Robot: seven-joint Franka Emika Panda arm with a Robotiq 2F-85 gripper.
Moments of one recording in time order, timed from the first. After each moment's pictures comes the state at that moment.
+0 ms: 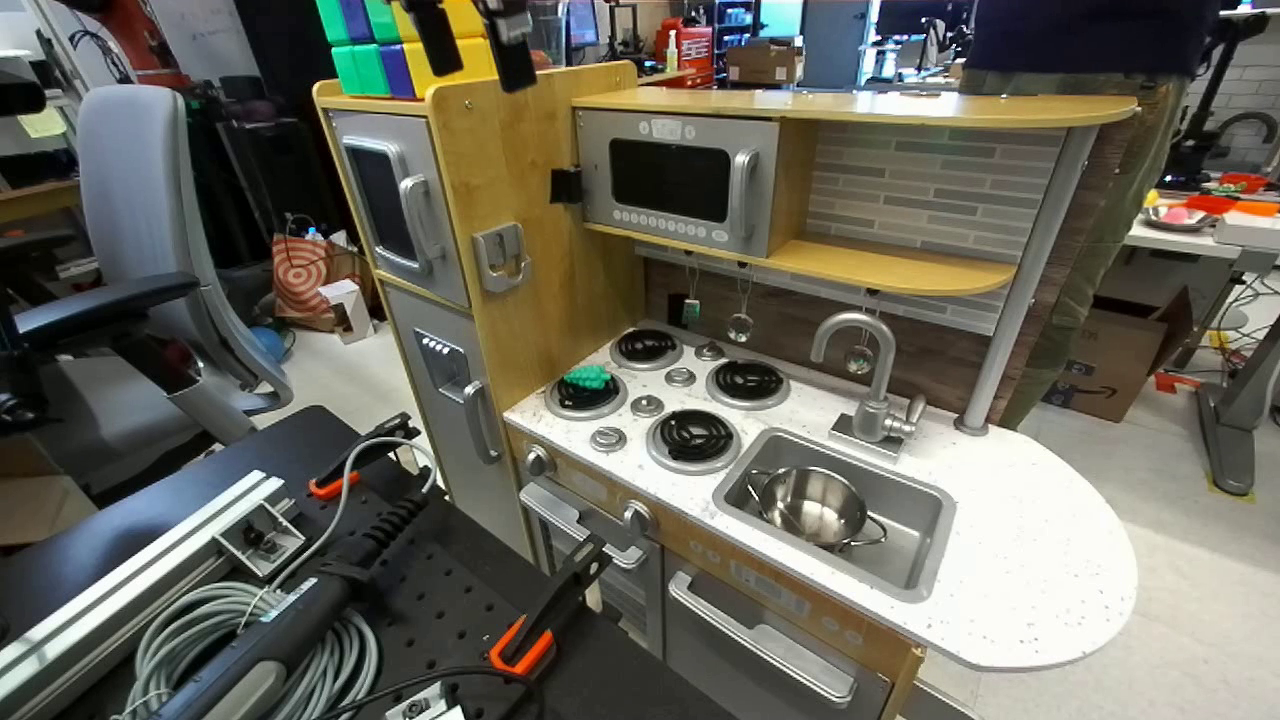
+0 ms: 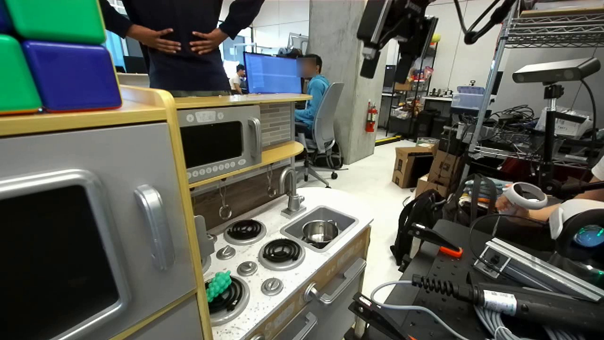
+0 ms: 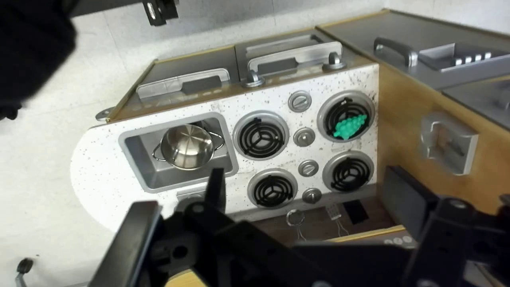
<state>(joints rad) -0.04 -0.52 0.03 -2.59 0.05 2.28 0.11</state>
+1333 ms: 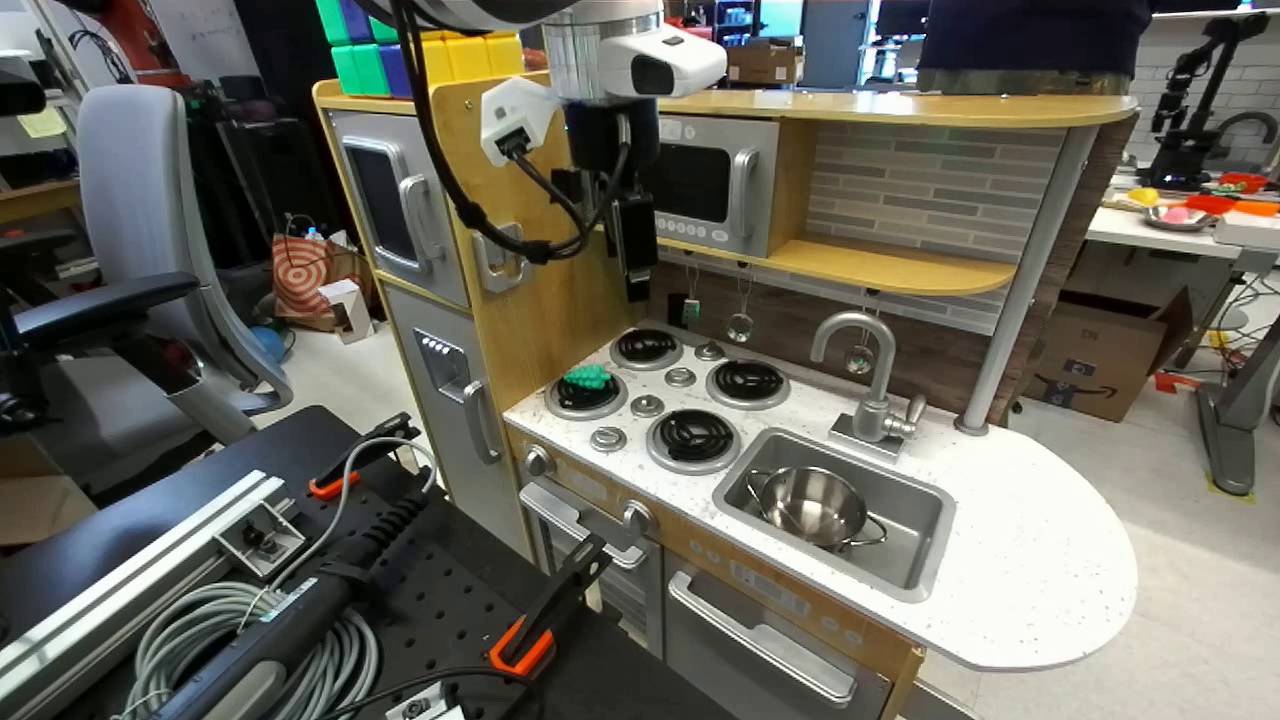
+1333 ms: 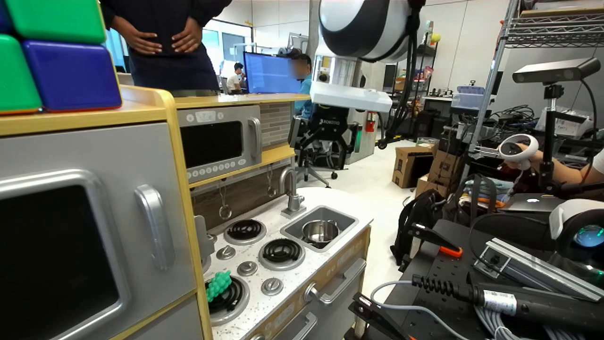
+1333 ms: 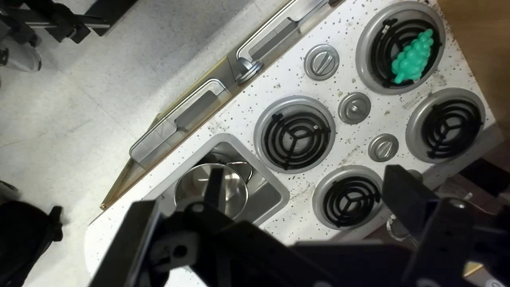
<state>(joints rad) -0.03 0.19 0.02 -2.31 0.05 2.61 0.59</state>
